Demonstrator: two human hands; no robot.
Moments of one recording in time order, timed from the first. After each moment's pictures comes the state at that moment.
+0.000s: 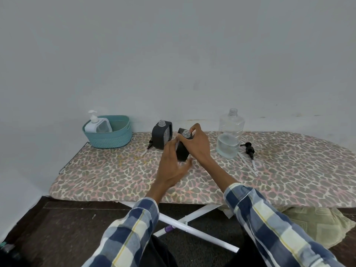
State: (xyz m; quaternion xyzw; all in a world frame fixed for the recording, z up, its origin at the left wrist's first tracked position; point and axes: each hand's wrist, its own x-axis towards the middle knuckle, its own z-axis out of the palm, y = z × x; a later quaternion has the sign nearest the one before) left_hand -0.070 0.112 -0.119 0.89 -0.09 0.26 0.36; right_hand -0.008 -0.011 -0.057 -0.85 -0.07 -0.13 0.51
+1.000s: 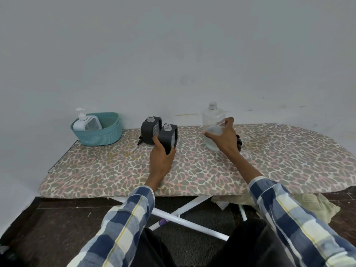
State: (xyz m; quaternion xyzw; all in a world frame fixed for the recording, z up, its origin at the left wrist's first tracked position) left_hand -0.055 0.097 -0.122 0.89 0.09 0.24 0.38; right_hand 0.018 -0.145 -0.083 -0.82 -0.03 -0.16 0.54
